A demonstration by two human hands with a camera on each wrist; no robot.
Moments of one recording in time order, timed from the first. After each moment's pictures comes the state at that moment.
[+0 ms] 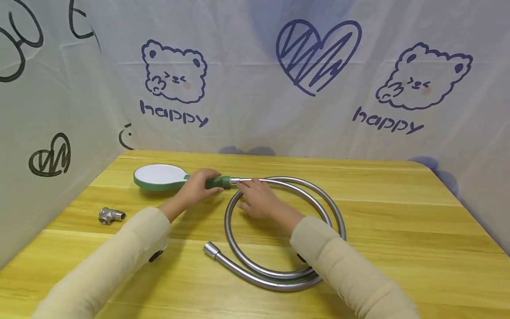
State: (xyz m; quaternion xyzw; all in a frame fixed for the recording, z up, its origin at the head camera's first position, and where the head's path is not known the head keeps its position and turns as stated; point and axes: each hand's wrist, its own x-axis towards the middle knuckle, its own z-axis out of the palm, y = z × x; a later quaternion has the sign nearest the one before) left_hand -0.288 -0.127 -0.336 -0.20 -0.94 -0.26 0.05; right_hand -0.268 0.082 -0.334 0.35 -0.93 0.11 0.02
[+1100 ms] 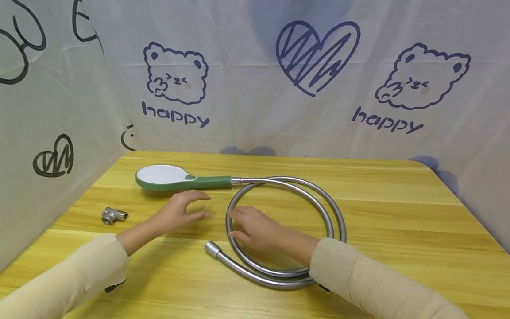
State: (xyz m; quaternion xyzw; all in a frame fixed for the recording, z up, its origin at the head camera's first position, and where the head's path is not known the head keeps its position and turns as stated) left_hand -0.220 -0.156 -0.333 -0.29 -0.92 -0.25 0.07; right_hand -0.204 0.086 -0.335 0.44 -0.88 0.20 -0.02
